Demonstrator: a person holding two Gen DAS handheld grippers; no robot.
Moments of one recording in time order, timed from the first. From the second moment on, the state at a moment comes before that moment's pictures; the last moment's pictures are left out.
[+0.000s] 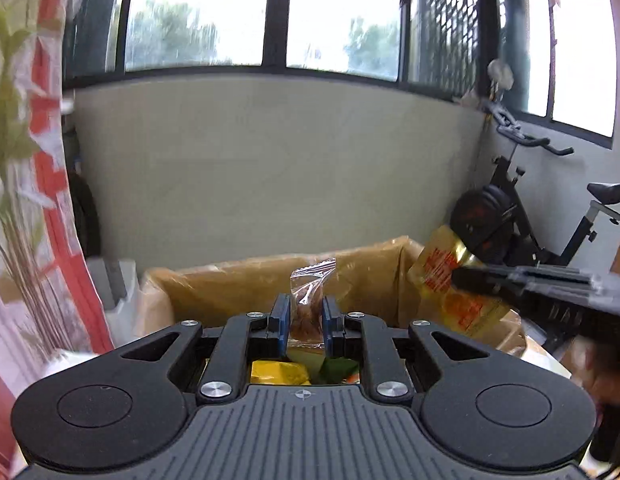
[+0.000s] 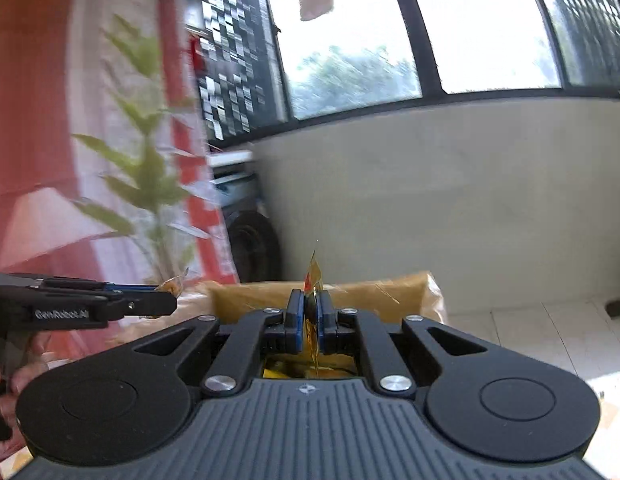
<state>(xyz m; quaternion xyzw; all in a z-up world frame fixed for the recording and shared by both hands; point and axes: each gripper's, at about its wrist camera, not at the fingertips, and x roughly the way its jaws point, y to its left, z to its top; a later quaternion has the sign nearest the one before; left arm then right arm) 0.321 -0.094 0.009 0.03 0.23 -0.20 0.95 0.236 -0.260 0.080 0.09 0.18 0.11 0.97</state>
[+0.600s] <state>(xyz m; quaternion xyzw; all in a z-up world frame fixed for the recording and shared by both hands) 0.287 -0.025 0.012 0.03 0.25 -0.16 0.95 0.186 -0.262 0.079 0.11 0.20 0.14 0.96</state>
